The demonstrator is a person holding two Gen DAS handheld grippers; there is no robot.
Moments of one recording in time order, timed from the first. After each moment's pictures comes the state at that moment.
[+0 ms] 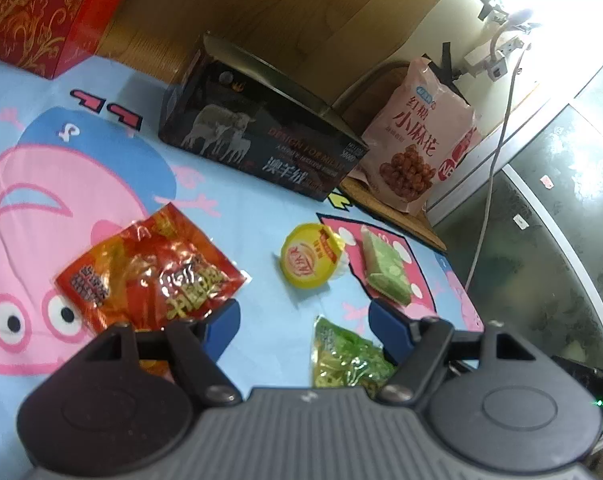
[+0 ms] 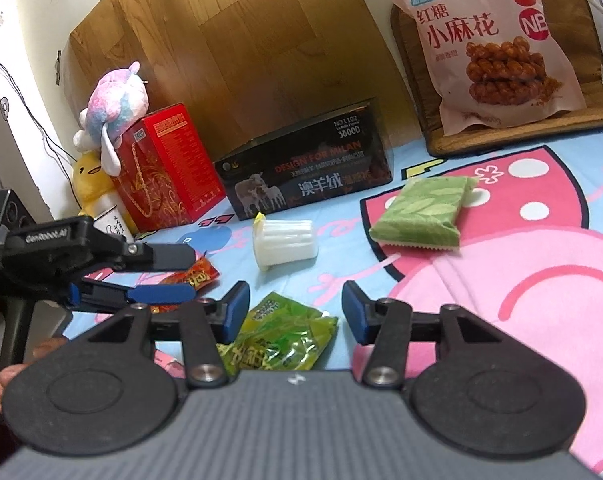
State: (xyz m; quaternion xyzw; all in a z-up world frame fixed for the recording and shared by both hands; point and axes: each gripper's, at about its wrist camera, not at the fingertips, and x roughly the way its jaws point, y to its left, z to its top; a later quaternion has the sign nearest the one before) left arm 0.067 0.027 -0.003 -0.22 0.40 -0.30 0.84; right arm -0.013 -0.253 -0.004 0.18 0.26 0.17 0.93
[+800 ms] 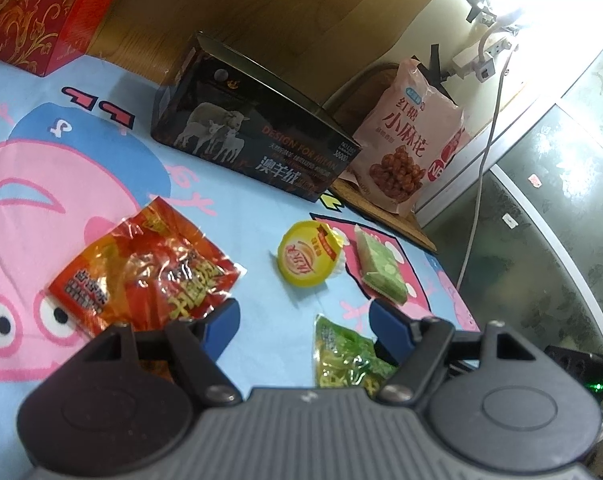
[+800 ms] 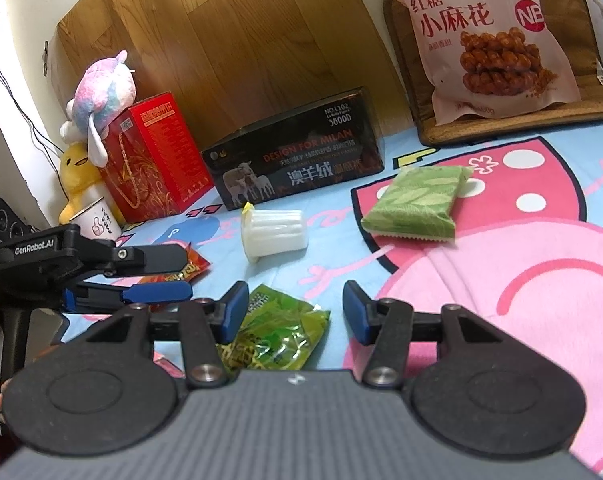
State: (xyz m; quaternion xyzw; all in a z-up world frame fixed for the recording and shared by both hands) left arm 0.066 0.030 -0.012 -0.23 0.38 -0.32 0.84; right arm -0.007 -0.250 -0.005 0.17 0.28 0.16 0.93
